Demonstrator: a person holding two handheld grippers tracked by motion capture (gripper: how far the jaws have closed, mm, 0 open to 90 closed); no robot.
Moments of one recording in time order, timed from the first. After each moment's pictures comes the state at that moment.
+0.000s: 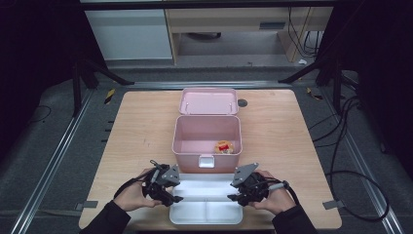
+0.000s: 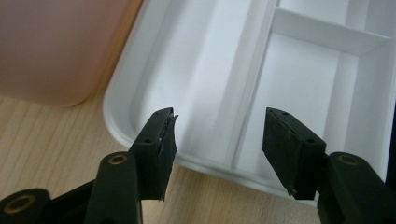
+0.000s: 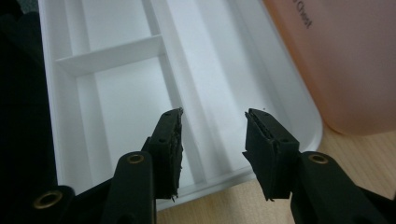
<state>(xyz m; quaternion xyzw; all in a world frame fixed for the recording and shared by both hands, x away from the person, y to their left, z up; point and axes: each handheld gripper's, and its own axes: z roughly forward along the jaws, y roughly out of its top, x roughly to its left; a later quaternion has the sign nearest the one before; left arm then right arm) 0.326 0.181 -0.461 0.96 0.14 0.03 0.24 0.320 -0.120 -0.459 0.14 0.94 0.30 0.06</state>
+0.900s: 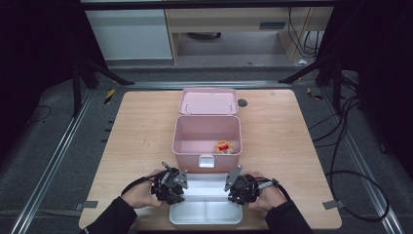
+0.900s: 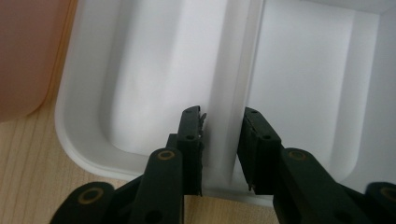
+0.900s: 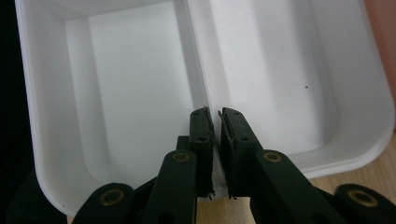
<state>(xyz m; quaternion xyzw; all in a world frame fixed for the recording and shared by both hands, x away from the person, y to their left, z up) 0.332 0.163 -0.475 0.98 0.09 0.00 0.17 0.327 -0.101 -0.479 0.09 0.97 0.20 0.02</state>
